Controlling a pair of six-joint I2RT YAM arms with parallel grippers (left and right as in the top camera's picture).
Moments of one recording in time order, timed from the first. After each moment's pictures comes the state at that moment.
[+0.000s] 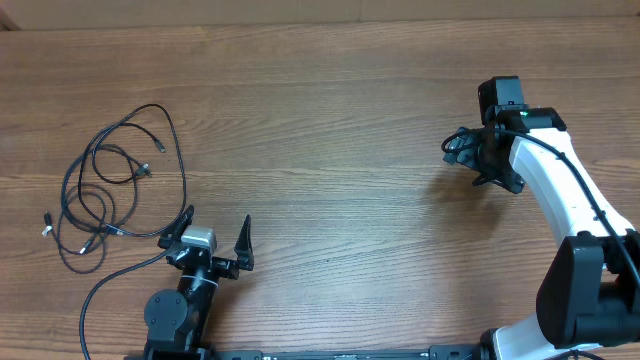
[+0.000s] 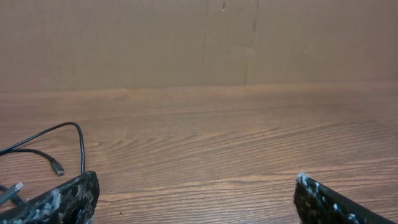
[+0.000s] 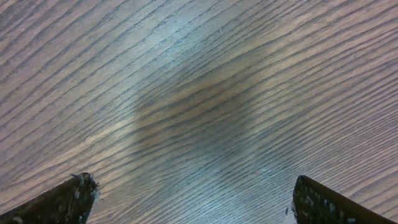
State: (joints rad) left arm -0.08 0.02 0.01 -0.07 0.11 -0.05; right arm 0.04 1.71 1.27 -0.93 0.14 0.54
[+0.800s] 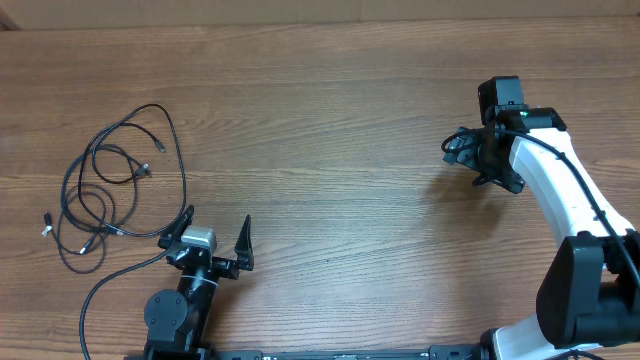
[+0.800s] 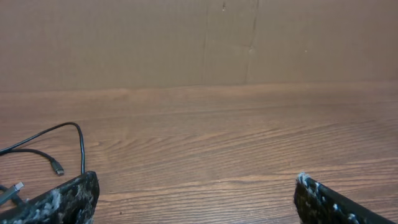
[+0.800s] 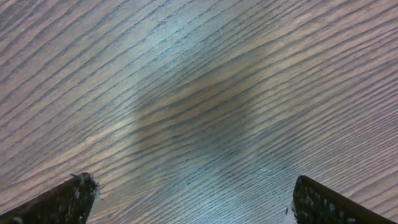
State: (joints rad) left arm -0.08 0.02 0.01 -0.07 0.11 -0.05; right arm 0.04 1.71 1.27 -0.93 0.14 0.54
